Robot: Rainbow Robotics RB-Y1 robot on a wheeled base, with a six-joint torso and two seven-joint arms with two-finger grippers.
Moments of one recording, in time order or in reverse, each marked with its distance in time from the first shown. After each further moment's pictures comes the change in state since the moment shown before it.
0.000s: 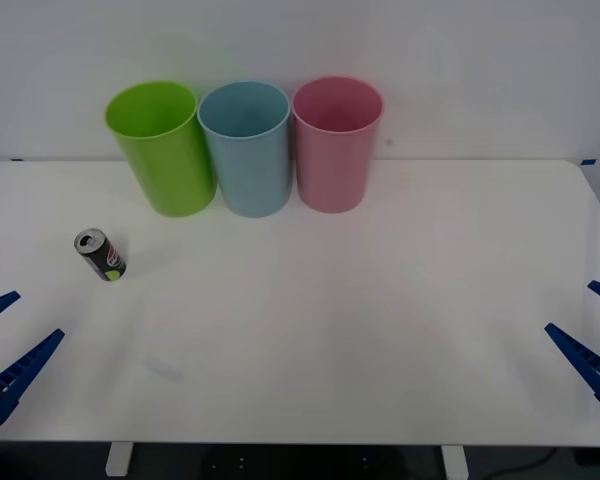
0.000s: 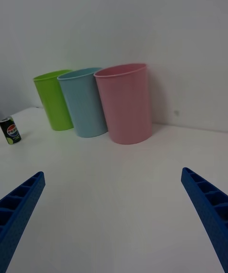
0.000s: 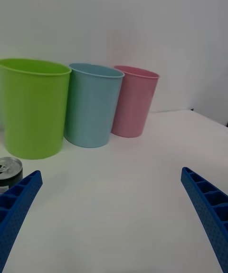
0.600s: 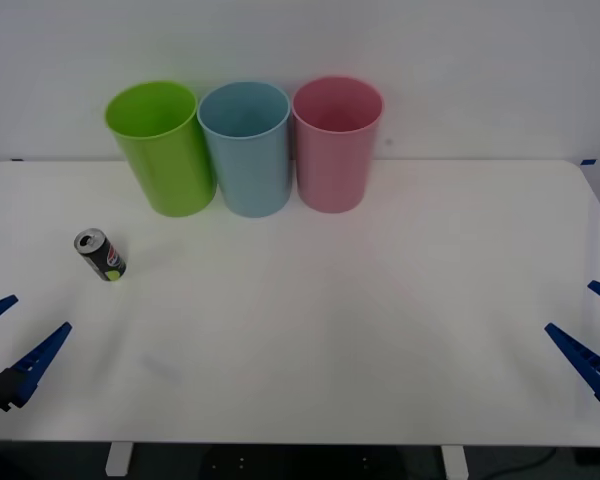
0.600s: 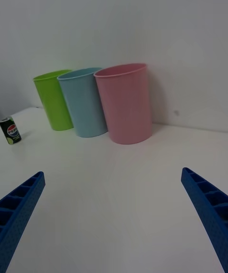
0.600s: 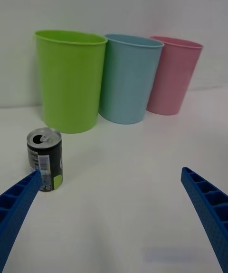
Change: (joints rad) right arm 0.000 0.000 0.000 0.000 0.000 0.000 0.000; left arm -0.004 0.000 -0.047 0.002 -0.104 0.203 -0.020
